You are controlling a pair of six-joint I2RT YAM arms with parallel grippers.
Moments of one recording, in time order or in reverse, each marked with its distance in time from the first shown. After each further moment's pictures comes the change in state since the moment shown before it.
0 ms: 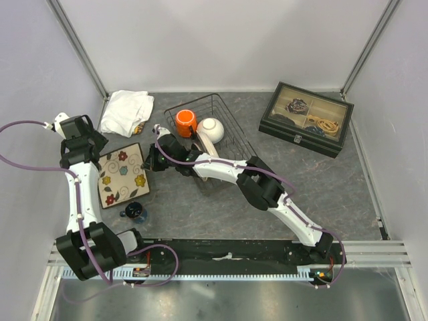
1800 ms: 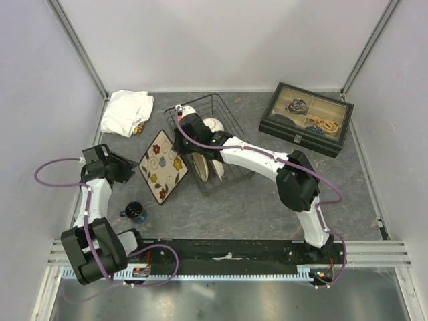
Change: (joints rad) left arm 0.000 -0.035 -0.395 0.115 0.445 -0.289; right arm -0.102 -0.408 -0.255 -0.287 0.174 -0.260
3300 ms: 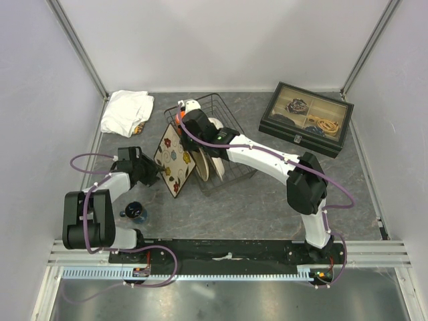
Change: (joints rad) left arm -0.314 0.253 -0.101 0.272 -0.051 -0.105; right arm -0.003 -0.085 -0.001 -0.089 0.126 -0.115
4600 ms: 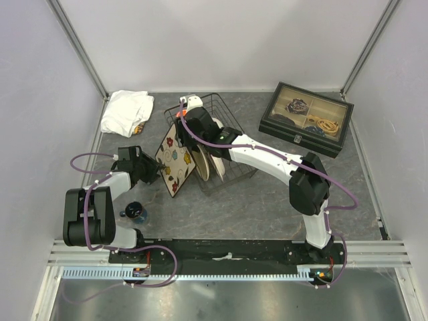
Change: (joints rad) left arm -0.002 0.028 -0.003 0.072 0.000 -0.021; right arm -0.005 -0.022 -0.027 0.080 0.032 -0.021
